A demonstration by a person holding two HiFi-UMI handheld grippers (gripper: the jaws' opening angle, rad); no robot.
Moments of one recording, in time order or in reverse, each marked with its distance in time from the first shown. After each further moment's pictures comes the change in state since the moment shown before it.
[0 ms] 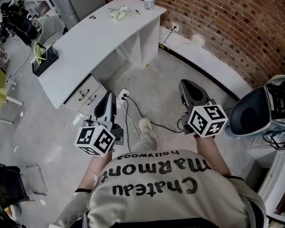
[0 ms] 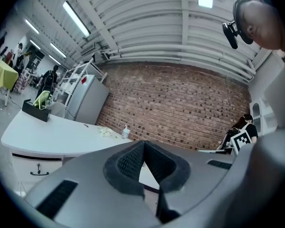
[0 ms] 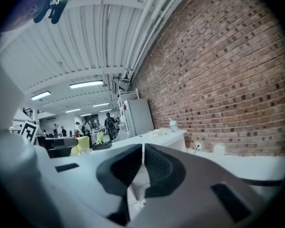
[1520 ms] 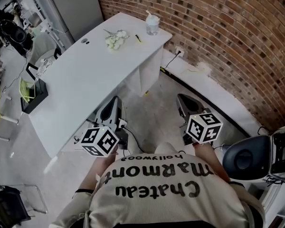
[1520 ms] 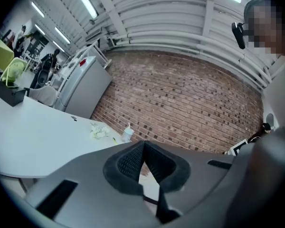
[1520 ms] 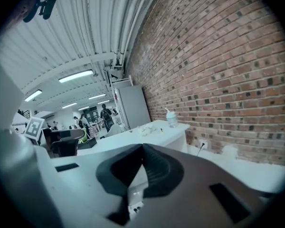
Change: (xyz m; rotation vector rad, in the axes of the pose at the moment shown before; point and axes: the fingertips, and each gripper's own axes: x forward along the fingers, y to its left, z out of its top) left arm 0.294 0.112 0.013 -0.110 0.043 -0.017; right arm 0.265 -0.130 0.032 0.030 0.142 0.011
